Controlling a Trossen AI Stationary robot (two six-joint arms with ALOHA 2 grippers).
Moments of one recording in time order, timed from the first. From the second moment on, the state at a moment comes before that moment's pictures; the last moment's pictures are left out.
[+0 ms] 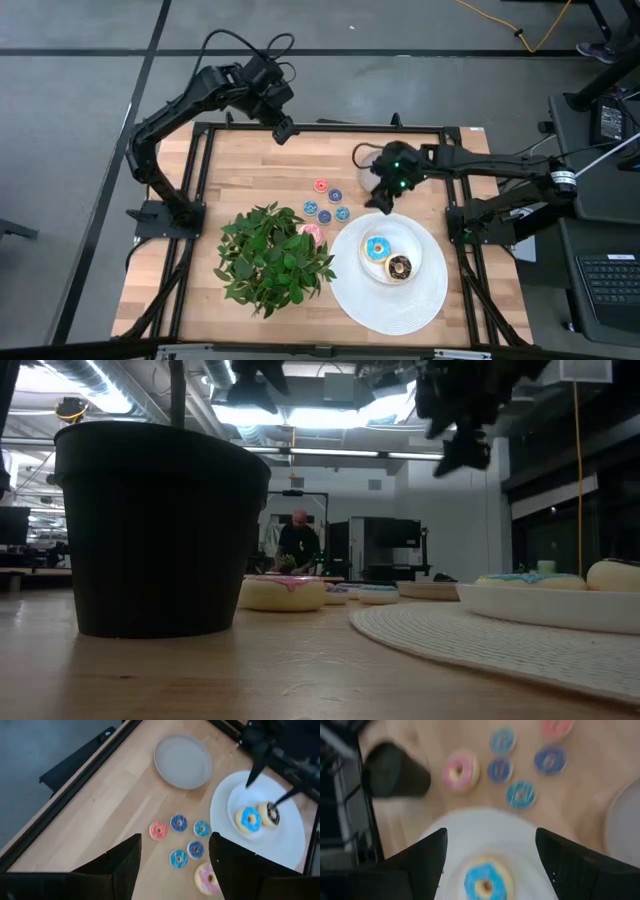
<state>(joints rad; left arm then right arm) 0.55 1.63 1.97 -1.26 0.20 -0.17 -0.19 1.27 1.04 -0.69 -0.27 0.47</state>
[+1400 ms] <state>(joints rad) 0.52 1.06 1.44 -0.75 0.15 -0.04 -0.19 1.27 1.25 -0.62 -0.08 0.52</state>
